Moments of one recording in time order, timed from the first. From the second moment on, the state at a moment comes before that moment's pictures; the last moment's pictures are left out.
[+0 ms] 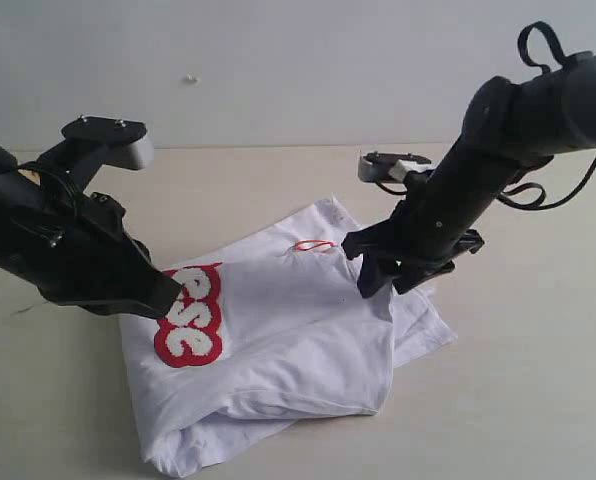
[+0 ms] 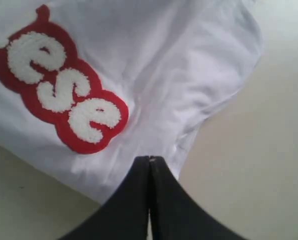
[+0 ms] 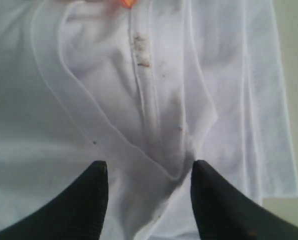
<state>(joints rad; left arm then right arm) -0.52 1.46 -0.93 -0.43 0.74 0.36 0.16 2.07 -1.31 0.48 0.77 -0.36</state>
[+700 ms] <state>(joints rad) -0.52 1.46 -0.93 -0.43 0.74 0.36 0.20 2.13 -1.31 0.54 0.71 -0.43</state>
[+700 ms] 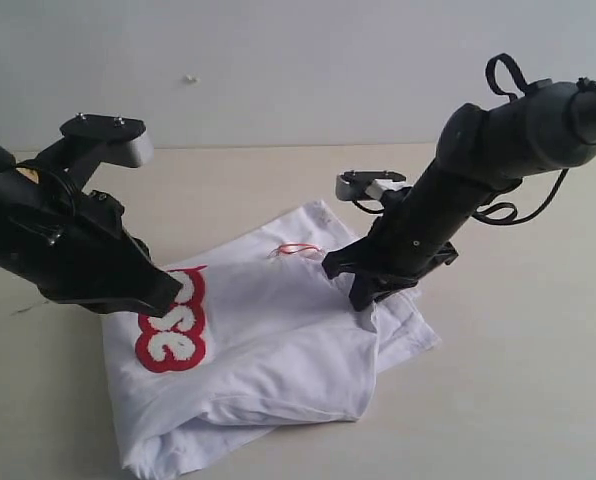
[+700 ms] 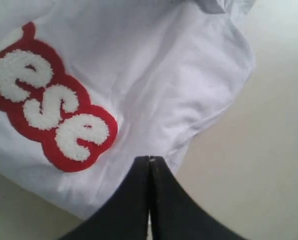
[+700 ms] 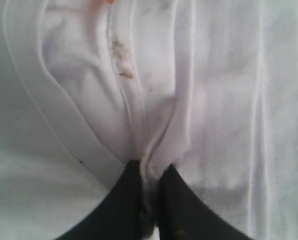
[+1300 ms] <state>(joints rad) -0.80 1.64 -0.88 -0.34 0.78 0.46 0.20 1.92 -1.48 0.71 0.80 -0.55</state>
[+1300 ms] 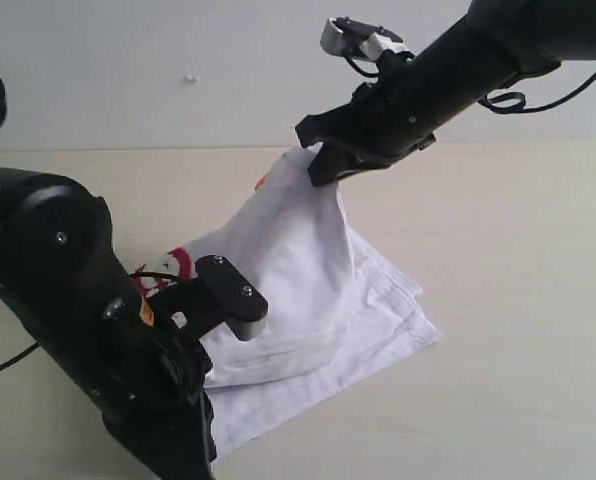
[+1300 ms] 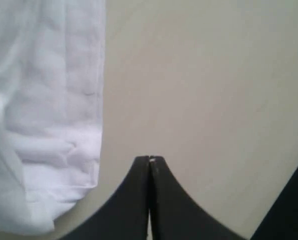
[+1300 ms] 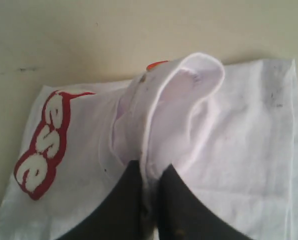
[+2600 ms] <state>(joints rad) -0.77 1.89 -0.89 0.23 0.37 -0.22 0.22 1.95 -1.67 0.07 0.85 -0.29</state>
